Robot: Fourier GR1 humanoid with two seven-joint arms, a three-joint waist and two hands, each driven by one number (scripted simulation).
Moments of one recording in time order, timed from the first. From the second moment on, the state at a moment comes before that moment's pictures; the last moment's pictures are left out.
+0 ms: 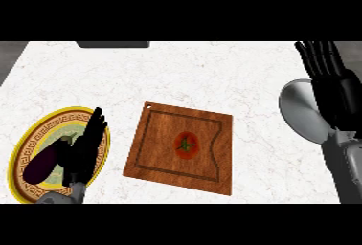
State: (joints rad) left arm -0.06 0.35 -0.35 -1.42 0.37 0.41 -0.02; right arm -0.39 -0.33 -0.04 -1.55 -0.19 0.08 -0.17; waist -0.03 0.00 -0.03
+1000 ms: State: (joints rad) left arm -0.20 0.49 -0.20 -1.45 0.36 0.35 -0.02; right arm 0.22 -0.21 0.38 -1.85 0.66 -0.50 -0.13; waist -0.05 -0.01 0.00
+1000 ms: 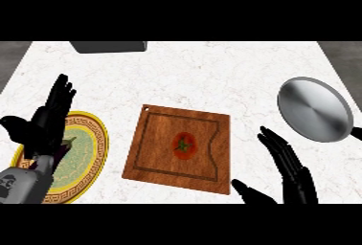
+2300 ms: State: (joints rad) left arm -0.23 0.44 -0.18 -1.44 0.30 0.28 0.00; right arm -0.29 -0.01 0.80 -2.12 1.13 0.23 0.97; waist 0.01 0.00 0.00
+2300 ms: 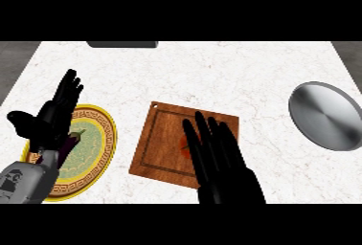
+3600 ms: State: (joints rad) left arm -0.22 0.36 -0.08 -1.43 0.21 0.21 0.02; right arm -0.32 0.00 0.71 -1.77 1.01 0.14 0.99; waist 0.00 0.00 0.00
